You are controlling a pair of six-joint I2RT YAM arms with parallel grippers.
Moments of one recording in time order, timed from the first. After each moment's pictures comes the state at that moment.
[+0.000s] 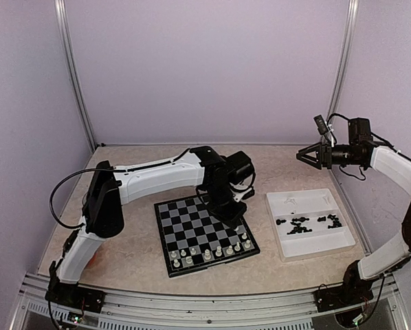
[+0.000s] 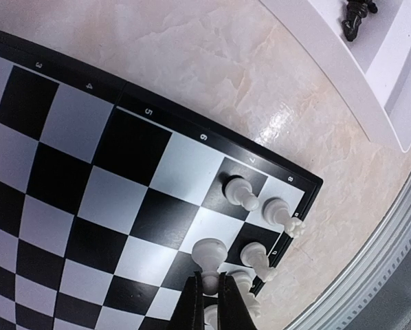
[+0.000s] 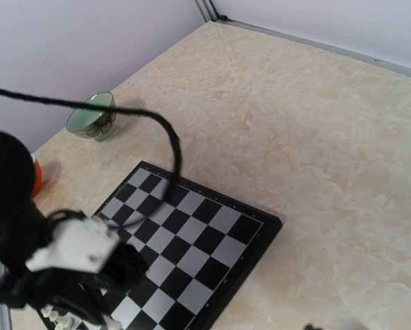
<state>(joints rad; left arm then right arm) -1.04 2.38 2.23 -1.15 0.20 -0.27 -0.06 1.41 1.11 -0.41 -1.12 -0.26</state>
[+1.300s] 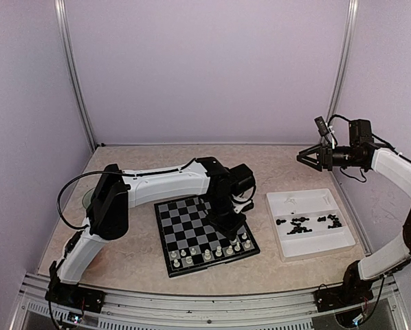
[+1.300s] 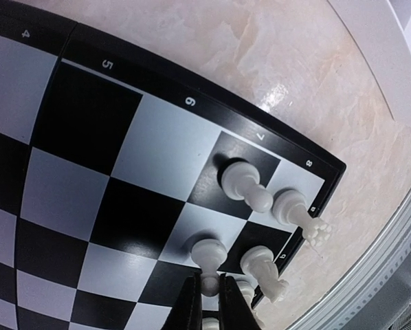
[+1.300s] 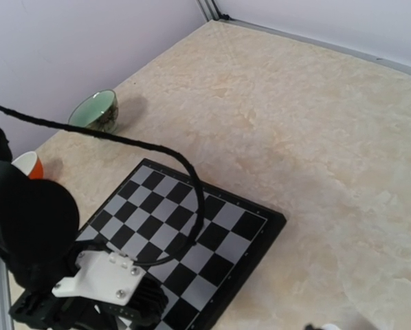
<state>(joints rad) -1.06 2.43 2.19 -1.14 0.26 -0.28 -0.06 1.38 1.08 -0.41 -1.12 -0.27</state>
